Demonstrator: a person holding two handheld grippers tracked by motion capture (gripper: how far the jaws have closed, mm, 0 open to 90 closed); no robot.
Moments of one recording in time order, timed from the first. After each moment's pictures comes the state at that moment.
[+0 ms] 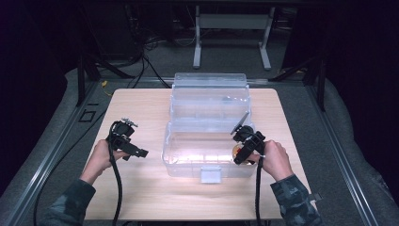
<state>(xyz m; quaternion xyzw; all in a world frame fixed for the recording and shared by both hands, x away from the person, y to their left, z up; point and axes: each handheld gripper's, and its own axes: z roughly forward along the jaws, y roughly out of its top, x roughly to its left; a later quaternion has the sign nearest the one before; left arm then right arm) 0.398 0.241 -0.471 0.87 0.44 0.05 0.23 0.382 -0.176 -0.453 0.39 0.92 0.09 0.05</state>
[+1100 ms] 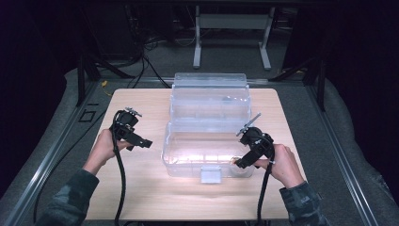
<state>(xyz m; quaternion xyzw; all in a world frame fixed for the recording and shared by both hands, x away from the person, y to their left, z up) 0.413 0.223 -0.436 0.87 0.42 0.07 0.25 0.350 -0.189 -0.424 0.36 0.92 0.16 0.07</state>
